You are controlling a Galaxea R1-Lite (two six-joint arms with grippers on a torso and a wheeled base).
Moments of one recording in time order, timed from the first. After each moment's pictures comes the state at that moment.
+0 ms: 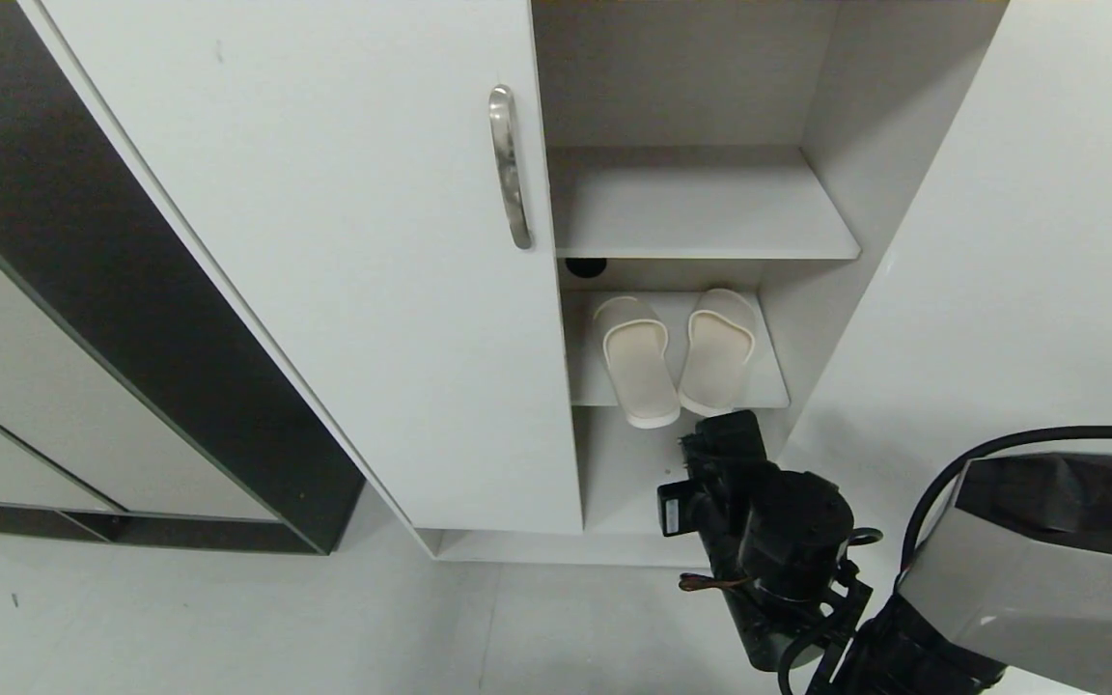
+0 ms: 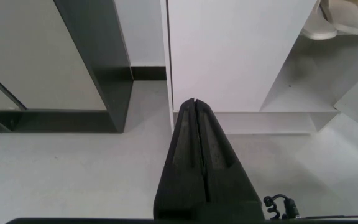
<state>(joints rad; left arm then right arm) 0.00 0.00 0.00 0.00 0.02 0.02 0.84 2.20 -0.73 -1.53 -0.67 -0.11</state>
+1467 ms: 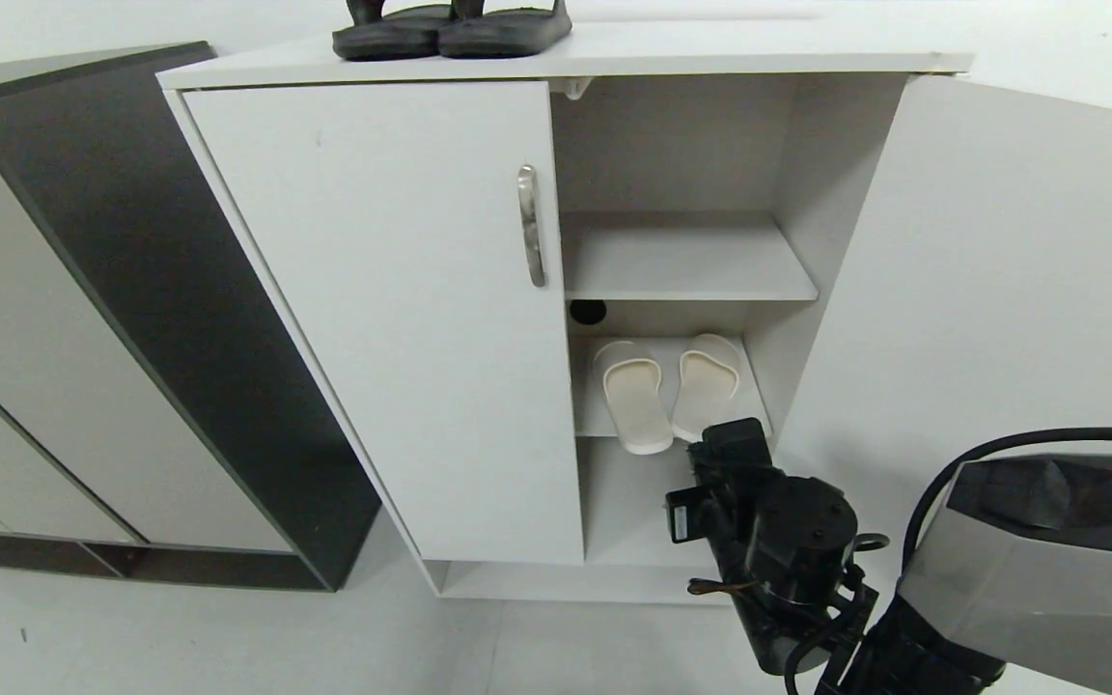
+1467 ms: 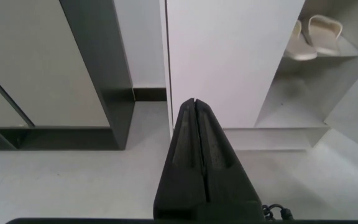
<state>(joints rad) 0.00 0.00 0.00 0.00 0.01 0.02 0.82 2.20 -0.70 -1.55 -0.66 -0.11</state>
